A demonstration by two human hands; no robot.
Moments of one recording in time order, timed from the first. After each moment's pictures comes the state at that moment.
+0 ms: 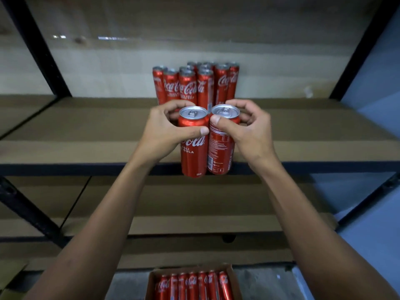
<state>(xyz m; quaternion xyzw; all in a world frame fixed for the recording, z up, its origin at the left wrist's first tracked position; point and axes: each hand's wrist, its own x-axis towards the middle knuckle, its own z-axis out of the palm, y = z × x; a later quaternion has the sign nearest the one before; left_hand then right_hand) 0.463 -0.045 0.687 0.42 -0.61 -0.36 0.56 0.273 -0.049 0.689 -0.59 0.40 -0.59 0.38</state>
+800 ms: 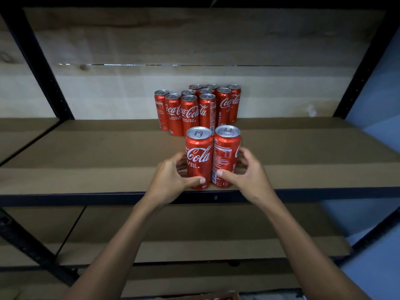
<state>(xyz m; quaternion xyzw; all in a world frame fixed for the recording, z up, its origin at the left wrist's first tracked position) 0.470 -0.079 0.626 0.52 -0.63 -0.36 0.46 0.259 -0.087 0.629 -0.63 0.48 -0.47 0.39</state>
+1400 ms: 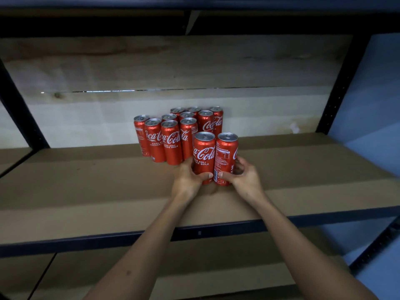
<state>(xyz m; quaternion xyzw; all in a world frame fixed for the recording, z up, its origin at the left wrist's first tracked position) 0.395 -0.195 0.617 0.58 -0.60 -0.30 0.46 0.222 -0.187 0.623 -0.56 0.50 -0.53 0.40</state>
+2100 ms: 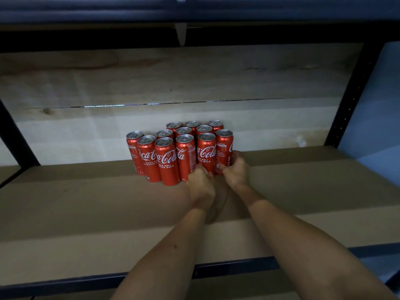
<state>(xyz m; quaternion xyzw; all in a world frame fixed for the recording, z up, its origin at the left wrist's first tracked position) 0.337 -0.268 0.622 0.70 -0.53 -0.17 0.45 0.235 -0.328 0.611 -0.53 0.60 -0.52 0.28</state>
